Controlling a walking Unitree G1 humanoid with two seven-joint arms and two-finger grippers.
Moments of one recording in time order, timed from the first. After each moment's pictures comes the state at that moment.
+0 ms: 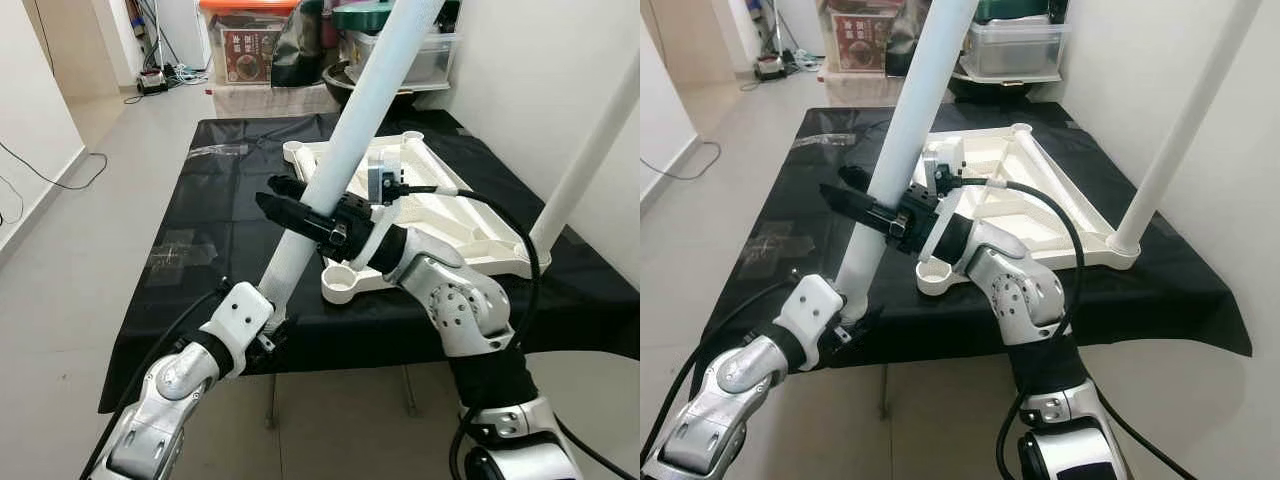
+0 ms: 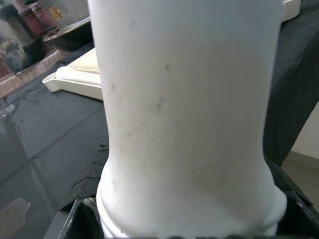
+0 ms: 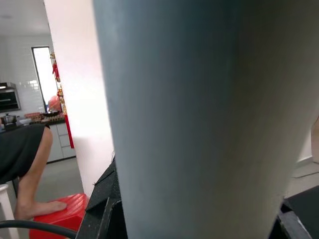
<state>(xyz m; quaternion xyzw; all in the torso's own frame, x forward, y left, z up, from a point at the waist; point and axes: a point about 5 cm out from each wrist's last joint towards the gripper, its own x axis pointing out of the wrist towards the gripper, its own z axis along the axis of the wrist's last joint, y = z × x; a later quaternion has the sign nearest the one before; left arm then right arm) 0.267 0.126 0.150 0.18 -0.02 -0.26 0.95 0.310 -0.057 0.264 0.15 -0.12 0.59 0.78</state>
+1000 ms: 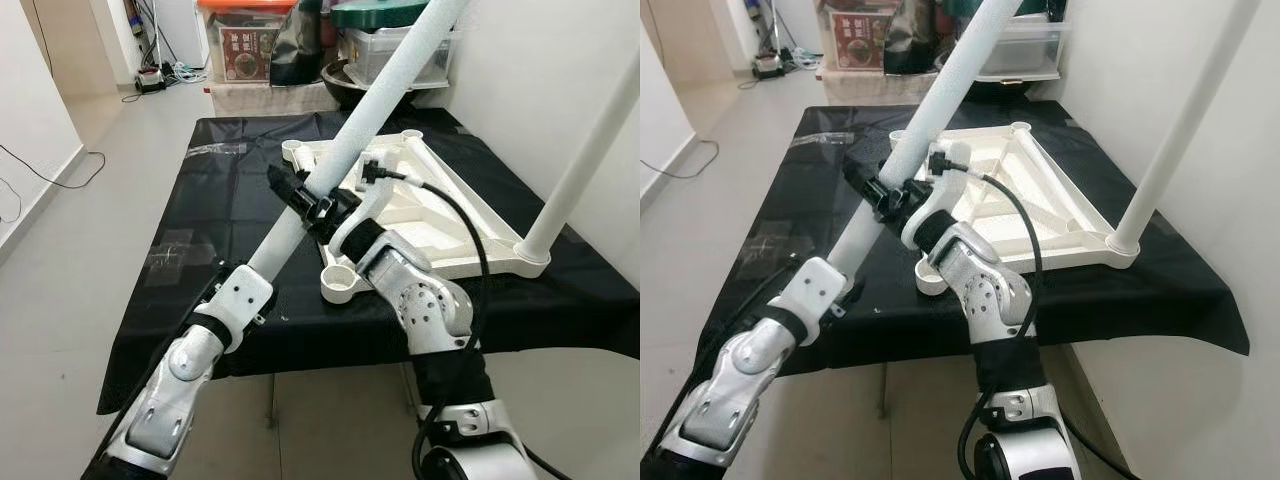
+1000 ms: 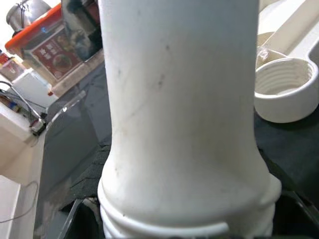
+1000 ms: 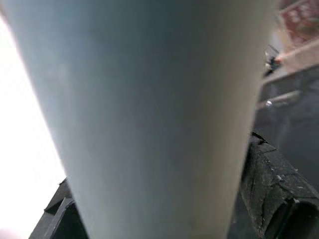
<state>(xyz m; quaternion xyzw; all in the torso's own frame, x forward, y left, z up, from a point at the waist) 0.295 0.124 0.149 0.27 -0.02 -0.13 0.95 0.340 -0.049 0.241 0.31 -0.02 0.35 0.88</state>
